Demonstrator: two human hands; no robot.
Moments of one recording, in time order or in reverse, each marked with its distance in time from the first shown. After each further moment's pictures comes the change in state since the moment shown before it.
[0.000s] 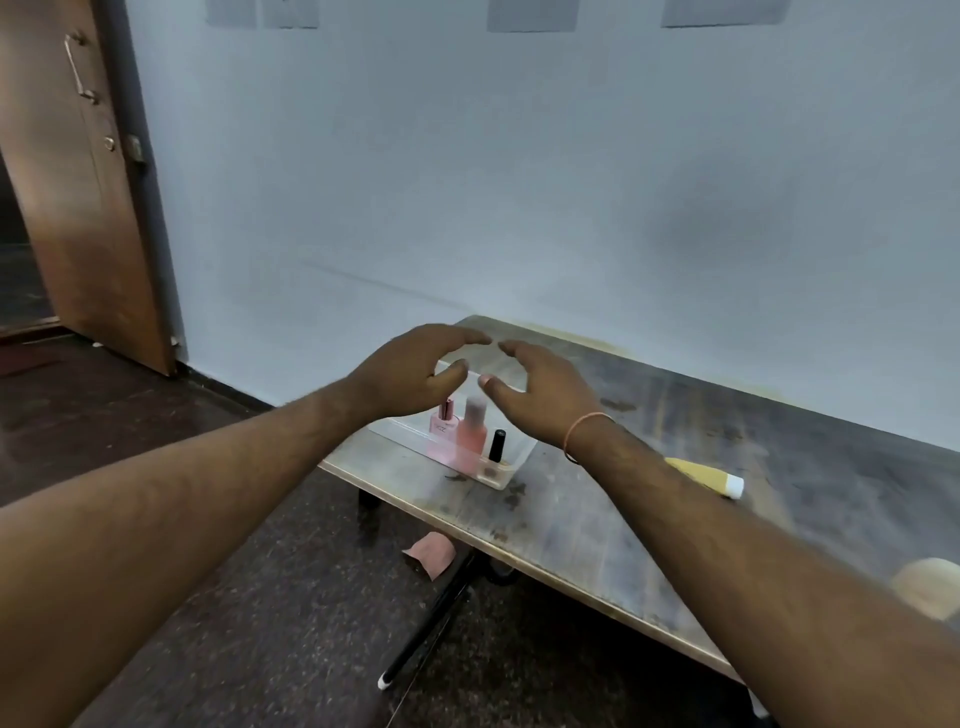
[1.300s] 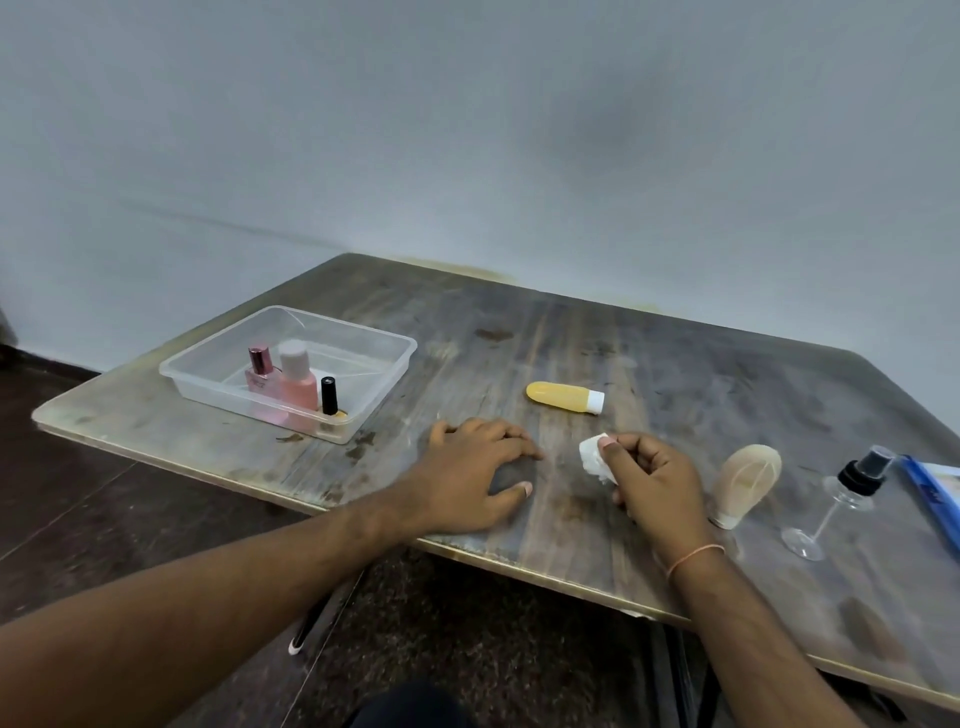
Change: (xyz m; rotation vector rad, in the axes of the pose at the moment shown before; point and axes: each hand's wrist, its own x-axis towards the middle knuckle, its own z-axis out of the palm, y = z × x) left_hand 0.001 0.163 0.236 -0.002 -0.334 0.101; right_hand -0.205 0.231 -0.034 0.676 0.469 0.550
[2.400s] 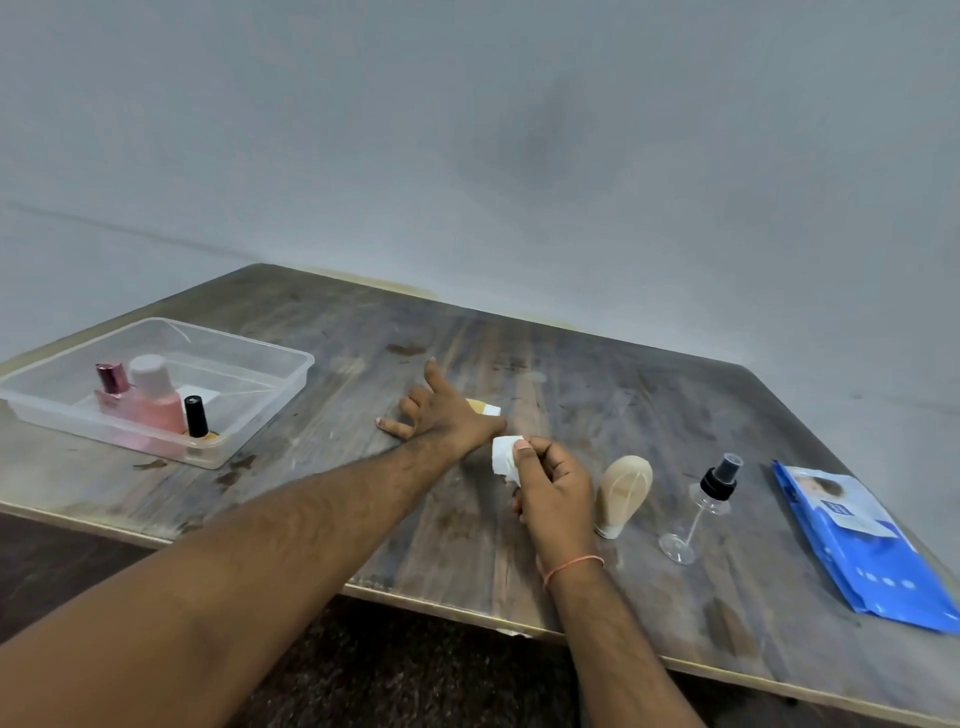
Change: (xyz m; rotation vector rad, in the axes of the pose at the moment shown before) left_hand 0.160 0.065 0.035 -0.330 0.154 -0.812; right_hand 0.010 0.011 -0.003 0.227 0.106 0.021
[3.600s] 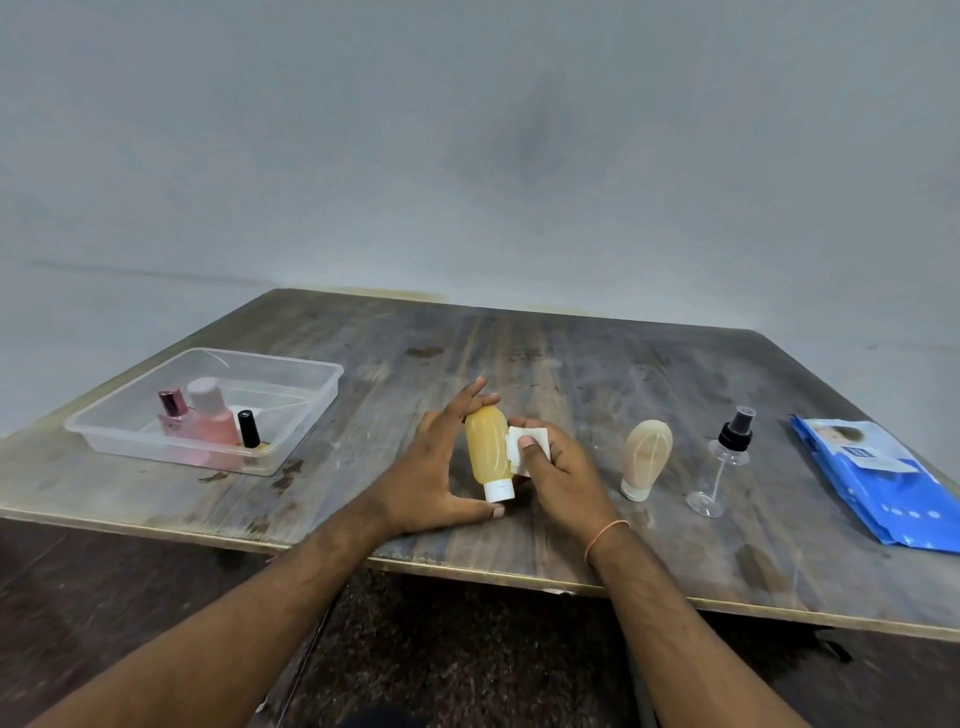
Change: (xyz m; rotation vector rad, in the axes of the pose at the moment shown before) left_hand -0.071 -0.110 -0.071 -0.035 -0.156 0.991; right_hand -0.002 0.011 0.000 -0.185 -0.295 -0.077
